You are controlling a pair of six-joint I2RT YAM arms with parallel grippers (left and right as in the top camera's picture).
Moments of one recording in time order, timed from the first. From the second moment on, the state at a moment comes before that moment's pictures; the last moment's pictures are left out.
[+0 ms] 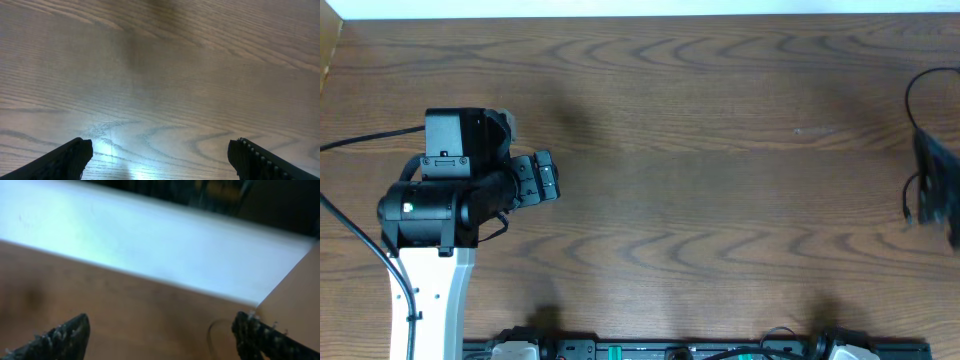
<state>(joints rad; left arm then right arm) -0.01 1.17 1.36 -1.26 0.12 -0.22 -0.23 1.02 2.06 -1.27 -0.33 -0.26</state>
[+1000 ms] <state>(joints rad) -0.01 1.17 1.36 -1.25 0.12 -0.22 -0.07 0.58 2.07 -1.23 0.03 -0.30</state>
